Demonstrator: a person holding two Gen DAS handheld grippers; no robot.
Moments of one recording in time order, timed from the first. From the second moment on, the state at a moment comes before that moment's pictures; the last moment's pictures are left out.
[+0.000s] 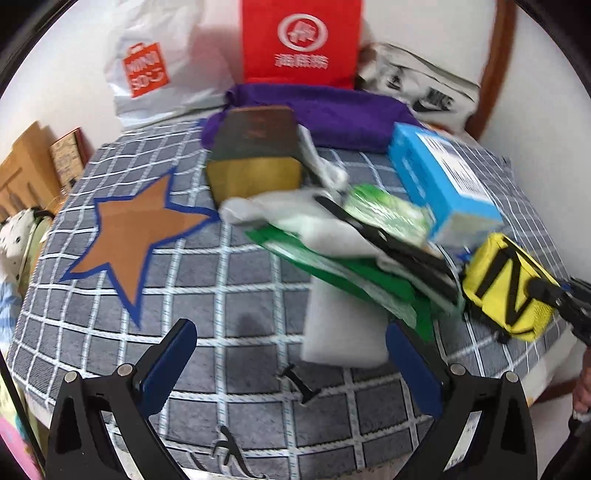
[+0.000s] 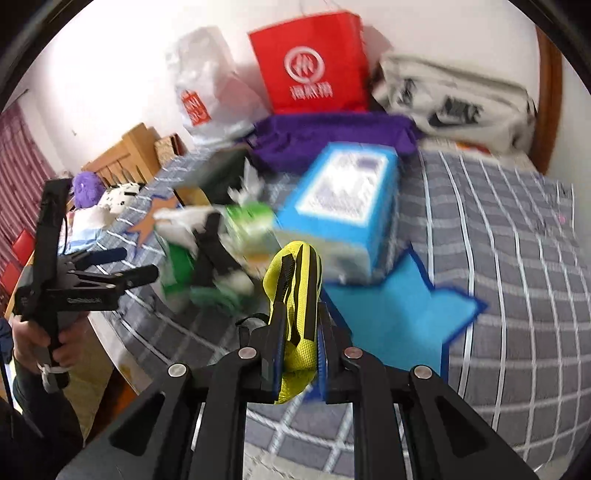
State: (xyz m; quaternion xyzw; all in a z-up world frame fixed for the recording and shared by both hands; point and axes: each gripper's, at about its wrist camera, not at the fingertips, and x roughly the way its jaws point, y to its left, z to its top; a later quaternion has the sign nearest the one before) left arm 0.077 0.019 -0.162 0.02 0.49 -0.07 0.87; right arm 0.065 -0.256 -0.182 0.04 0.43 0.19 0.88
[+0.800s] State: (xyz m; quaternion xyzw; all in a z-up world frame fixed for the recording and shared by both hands) left arm 0.072 0.029 -0.156 0.01 0.48 -0.07 0.88; right arm 0.066 -0.225 -0.222 0.00 0.47 0.18 0.87
